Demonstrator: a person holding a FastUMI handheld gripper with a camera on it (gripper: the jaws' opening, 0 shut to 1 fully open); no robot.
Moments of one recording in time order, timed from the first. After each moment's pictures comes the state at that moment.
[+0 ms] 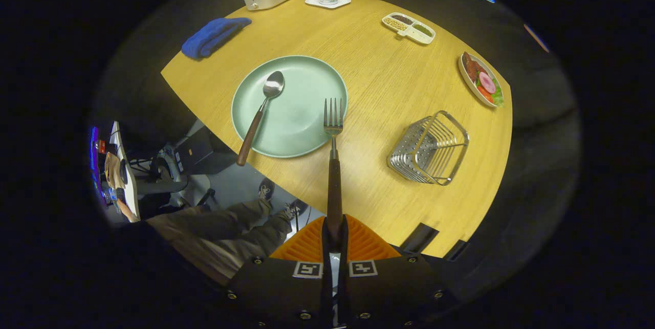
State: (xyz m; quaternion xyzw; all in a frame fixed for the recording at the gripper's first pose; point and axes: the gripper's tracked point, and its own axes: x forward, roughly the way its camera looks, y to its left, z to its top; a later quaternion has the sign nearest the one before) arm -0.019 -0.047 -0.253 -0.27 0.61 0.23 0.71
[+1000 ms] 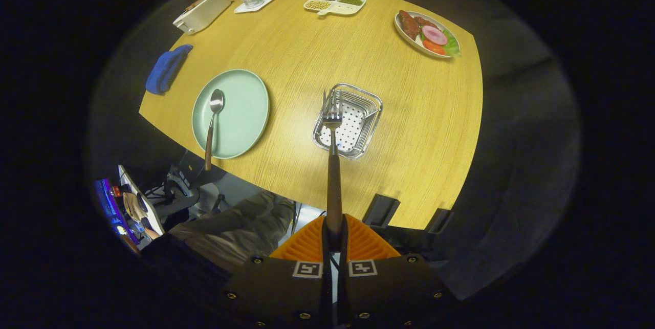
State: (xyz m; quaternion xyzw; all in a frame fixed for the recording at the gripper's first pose) arm 0.028 -0.128 -0.223 -0.18 0.69 0.15 0.69
